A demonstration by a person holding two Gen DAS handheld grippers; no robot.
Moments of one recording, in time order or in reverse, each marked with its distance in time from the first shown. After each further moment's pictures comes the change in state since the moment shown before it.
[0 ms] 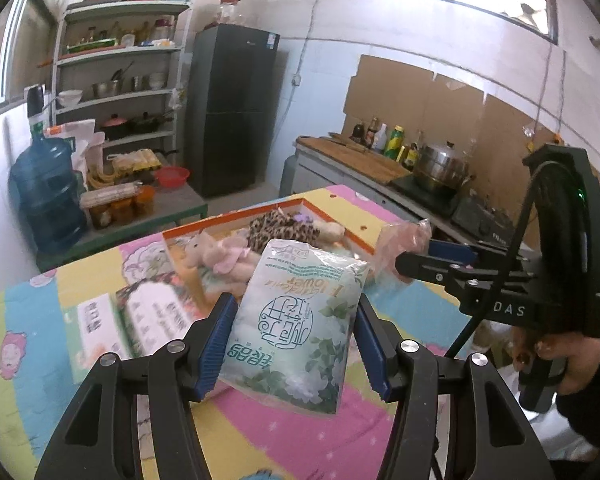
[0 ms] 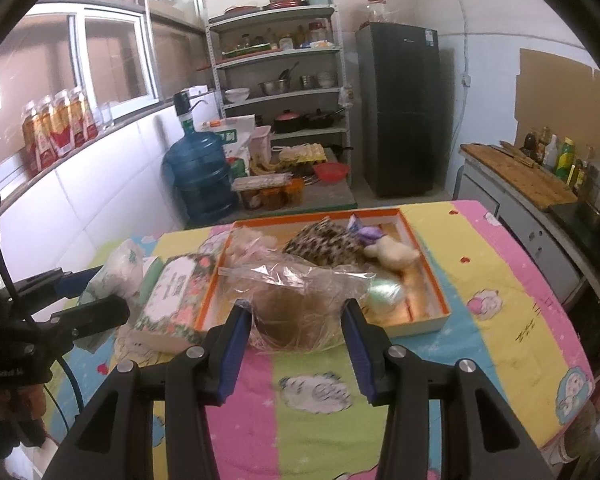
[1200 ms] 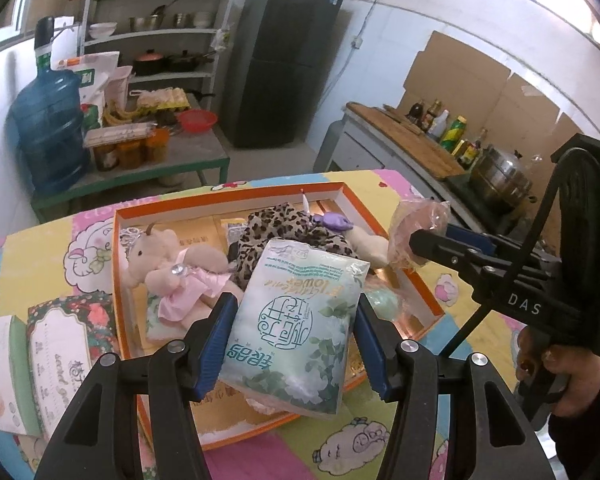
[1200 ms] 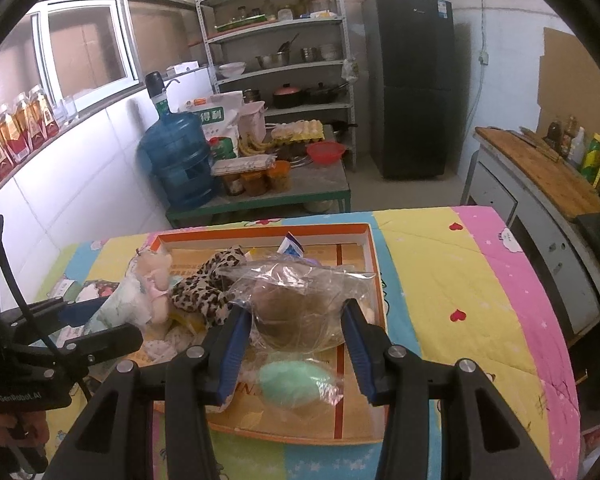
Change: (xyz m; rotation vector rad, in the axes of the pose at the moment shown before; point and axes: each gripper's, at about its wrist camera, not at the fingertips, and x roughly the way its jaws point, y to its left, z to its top) left arm 0.170 0.004 0.045 -0.200 0.154 0.113; right arm 0.125 -0.110 0.059 -0.029 0.110 0.061
